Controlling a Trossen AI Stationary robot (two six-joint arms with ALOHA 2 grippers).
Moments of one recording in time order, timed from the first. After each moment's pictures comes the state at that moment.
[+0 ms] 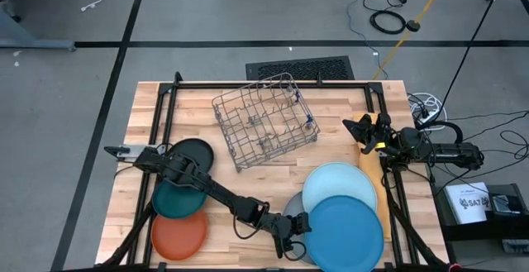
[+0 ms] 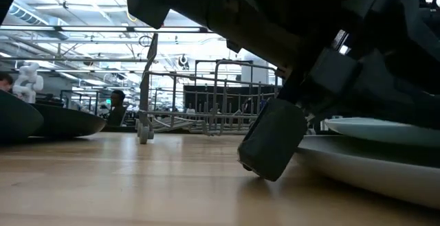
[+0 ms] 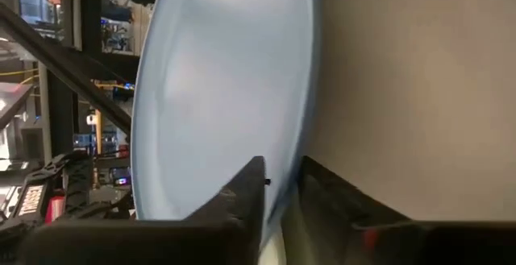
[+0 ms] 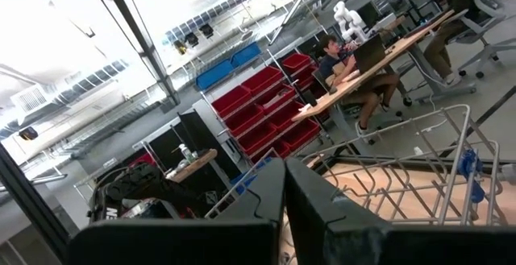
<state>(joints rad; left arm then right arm) -0.45 2.36 1.58 0.27 -0.22 1.24 -0.03 0.01 0.02 0.30 0.39 0.56</state>
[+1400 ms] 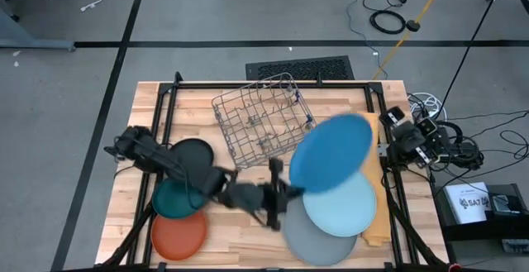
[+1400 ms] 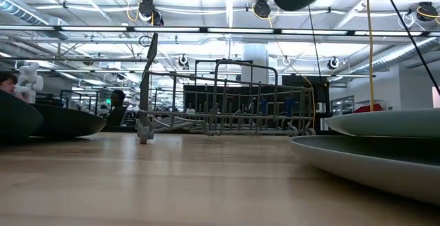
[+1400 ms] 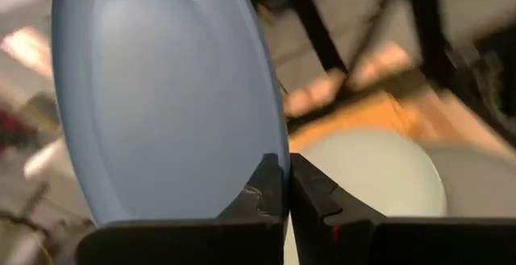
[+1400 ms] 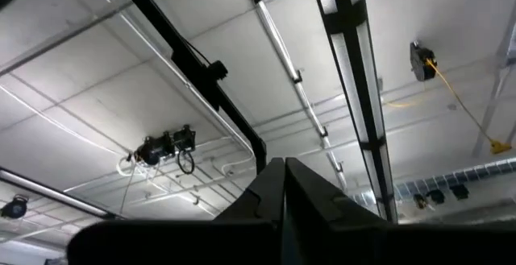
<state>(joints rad) -0.42 1.82 1.69 -0.14 -0.53 0.35 -0.03 0.01 0.02 1.11 -0.18 0.45</state>
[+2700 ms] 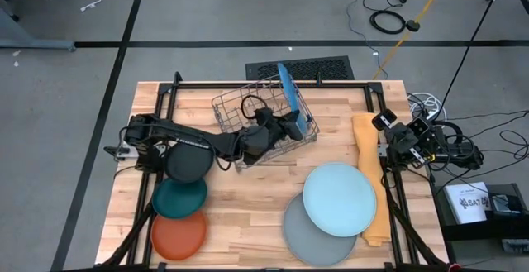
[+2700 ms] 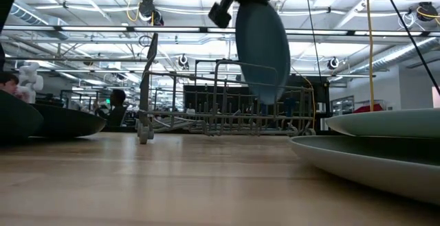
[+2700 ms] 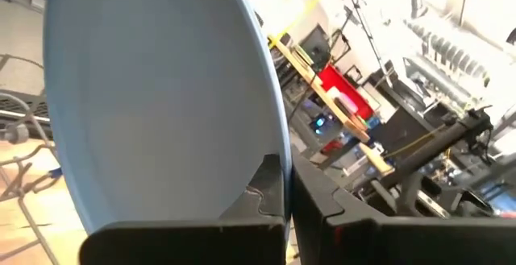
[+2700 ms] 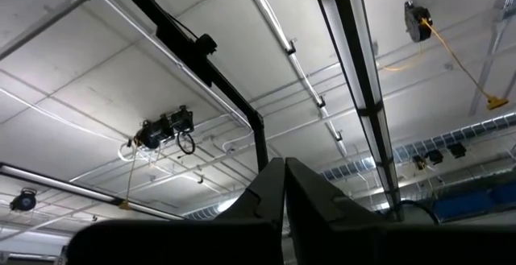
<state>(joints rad) -0.08 1.85 1.35 0.52 -0.84 -0.78 -0.03 0.01 0.02 1.02 -0.19 0.51</state>
